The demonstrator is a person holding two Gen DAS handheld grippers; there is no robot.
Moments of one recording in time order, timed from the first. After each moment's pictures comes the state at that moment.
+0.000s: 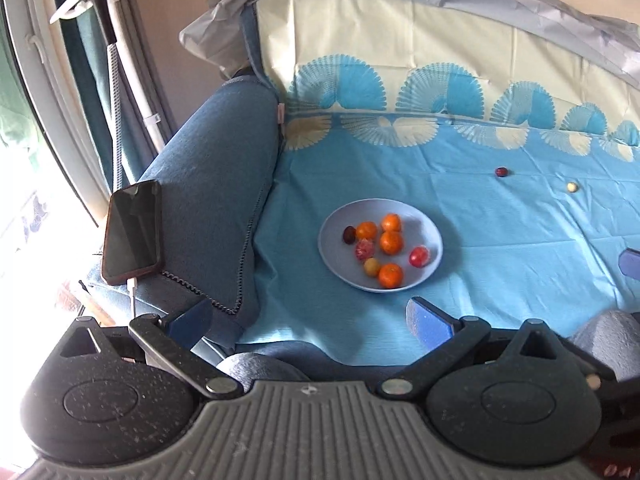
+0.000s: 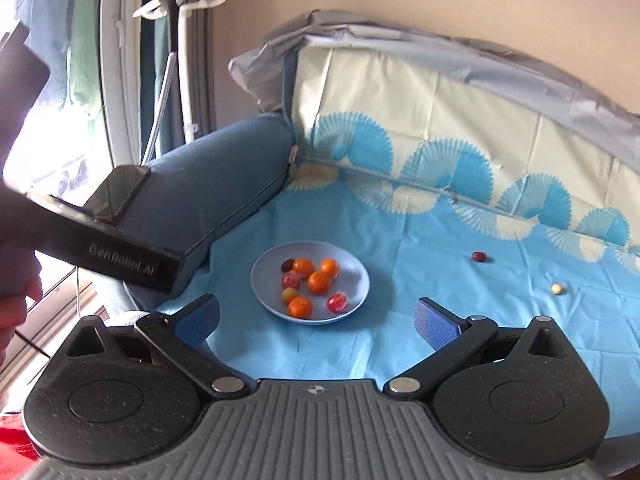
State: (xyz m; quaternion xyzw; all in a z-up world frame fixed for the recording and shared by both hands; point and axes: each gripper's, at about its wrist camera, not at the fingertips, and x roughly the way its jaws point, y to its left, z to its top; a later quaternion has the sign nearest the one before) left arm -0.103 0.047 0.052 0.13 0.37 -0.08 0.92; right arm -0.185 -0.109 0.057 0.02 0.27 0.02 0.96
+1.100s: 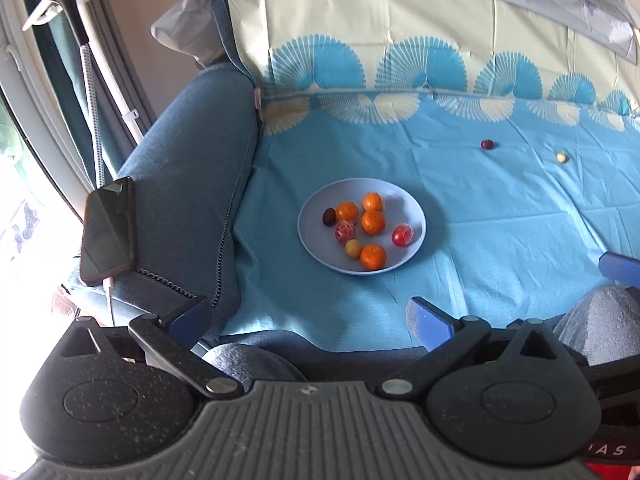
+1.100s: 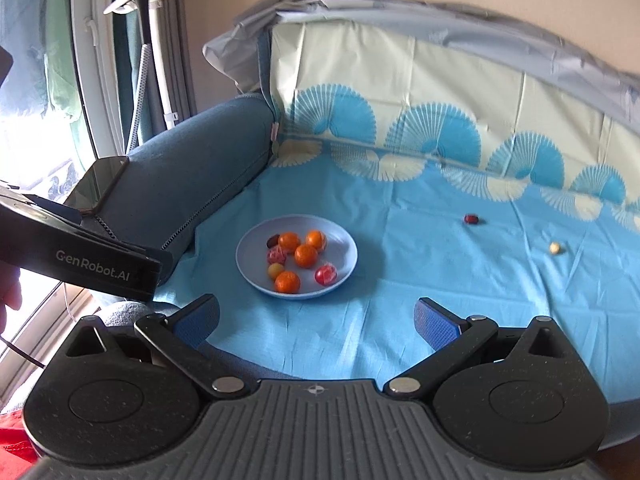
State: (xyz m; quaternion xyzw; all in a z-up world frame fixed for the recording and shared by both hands) left arm -0.094 0.024 0.036 0.16 0.40 -0.09 0.90; right arm -0.176 -0.127 0.033 0.06 0.31 0.00 0.95
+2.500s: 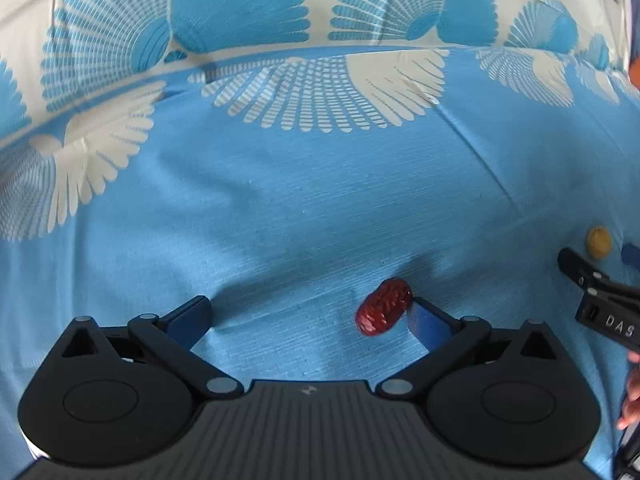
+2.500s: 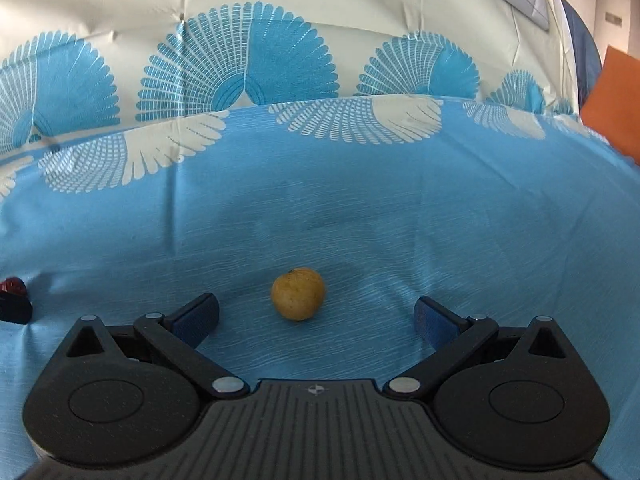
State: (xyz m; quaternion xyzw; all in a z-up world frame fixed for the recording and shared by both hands) left arm 0.270 -0.381 -0.203 0.20 0.47 -0.27 0.82; right arm 0.108 -0.564 -0.227 0.14 0.32 -0.30 0.89
